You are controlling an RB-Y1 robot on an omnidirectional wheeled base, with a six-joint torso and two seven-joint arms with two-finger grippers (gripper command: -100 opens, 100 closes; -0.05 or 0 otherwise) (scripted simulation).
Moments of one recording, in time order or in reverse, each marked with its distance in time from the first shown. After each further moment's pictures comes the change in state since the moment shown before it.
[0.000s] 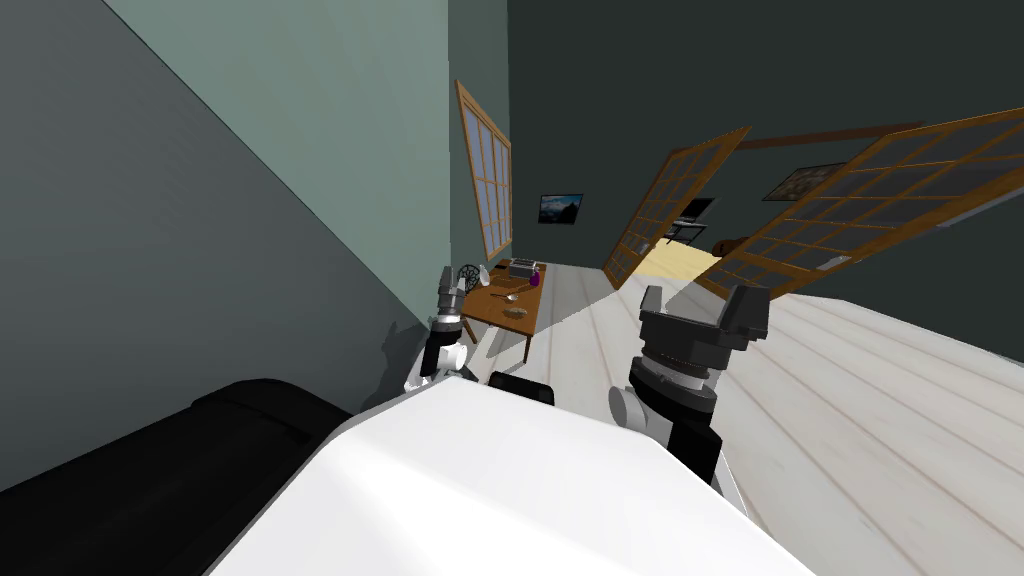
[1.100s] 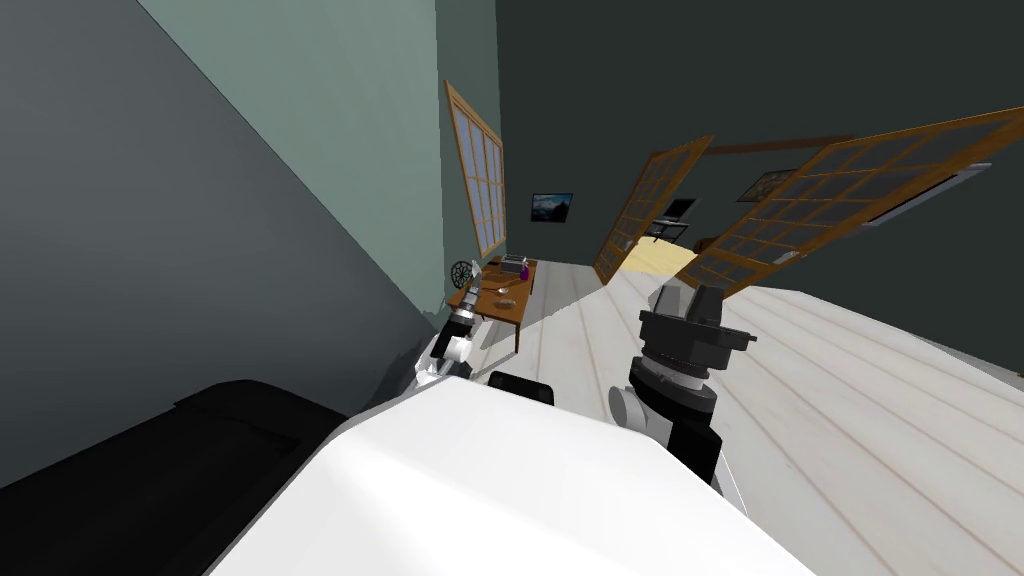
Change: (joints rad) left arm -0.127 0.178 -0.084 0.126 0.063 0.184 -0.260; right arm 0.000 0.000 0.000 0.000 0.000 0.000 0.000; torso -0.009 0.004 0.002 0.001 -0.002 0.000
